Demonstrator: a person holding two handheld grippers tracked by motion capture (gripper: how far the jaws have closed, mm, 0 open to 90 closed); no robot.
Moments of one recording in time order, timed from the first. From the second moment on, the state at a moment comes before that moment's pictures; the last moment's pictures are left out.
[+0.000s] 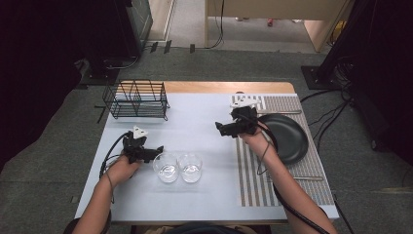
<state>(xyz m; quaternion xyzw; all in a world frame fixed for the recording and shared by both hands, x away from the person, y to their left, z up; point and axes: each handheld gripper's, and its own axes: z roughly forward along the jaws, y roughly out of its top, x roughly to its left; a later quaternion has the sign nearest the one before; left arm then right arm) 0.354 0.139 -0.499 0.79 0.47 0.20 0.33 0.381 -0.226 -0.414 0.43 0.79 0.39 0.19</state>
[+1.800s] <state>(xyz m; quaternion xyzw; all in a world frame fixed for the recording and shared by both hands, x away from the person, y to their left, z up) 0.354 0.139 -0.499 0.79 0.47 0.19 0.33 0.364 -0.197 -0.426 0.39 0.81 0.42 0.15</state>
